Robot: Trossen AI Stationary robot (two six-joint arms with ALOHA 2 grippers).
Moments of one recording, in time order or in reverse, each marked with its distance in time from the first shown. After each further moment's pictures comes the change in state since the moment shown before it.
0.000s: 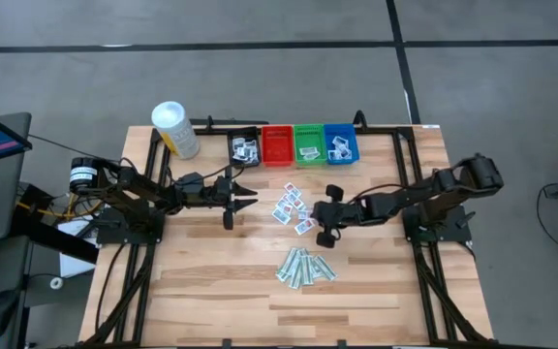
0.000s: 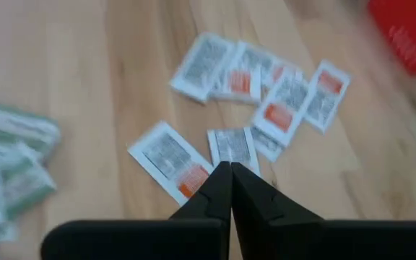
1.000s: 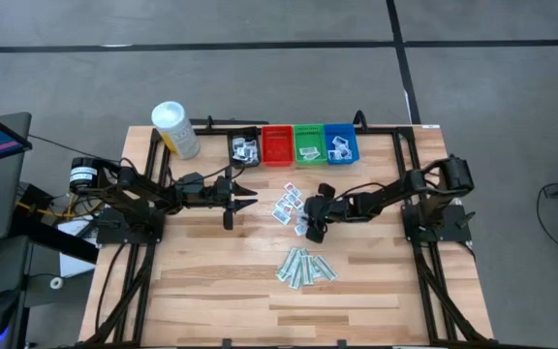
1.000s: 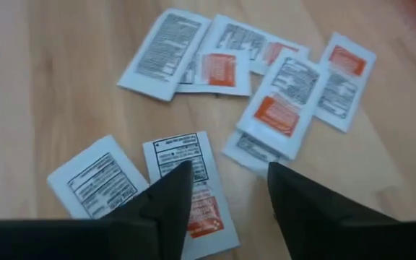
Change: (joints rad) left arm 0.000 0.000 0.000 -0.004 0.000 0.000; right arm -0.097 0.225 0.005 0.225 -0.056 0.004
